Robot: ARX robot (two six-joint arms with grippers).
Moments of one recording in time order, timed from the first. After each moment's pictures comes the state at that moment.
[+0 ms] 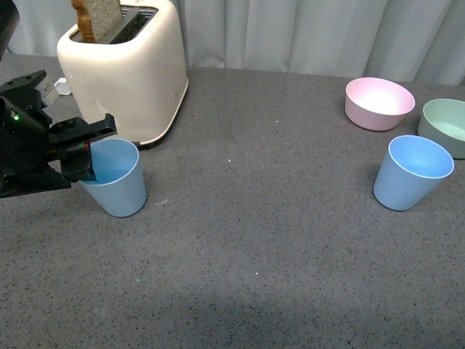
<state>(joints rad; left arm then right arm) -0.09 1.95 0.98 -0.16 0.03 -0.37 0.00 0.00 0.00 0.00 0.00 0.00</state>
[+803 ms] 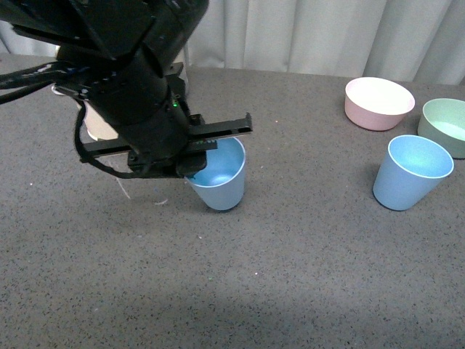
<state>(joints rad) -0.42 2.09 1.25 -0.28 -0.03 -0.49 0.00 0.00 0.00 0.00 0.00 0.00</state>
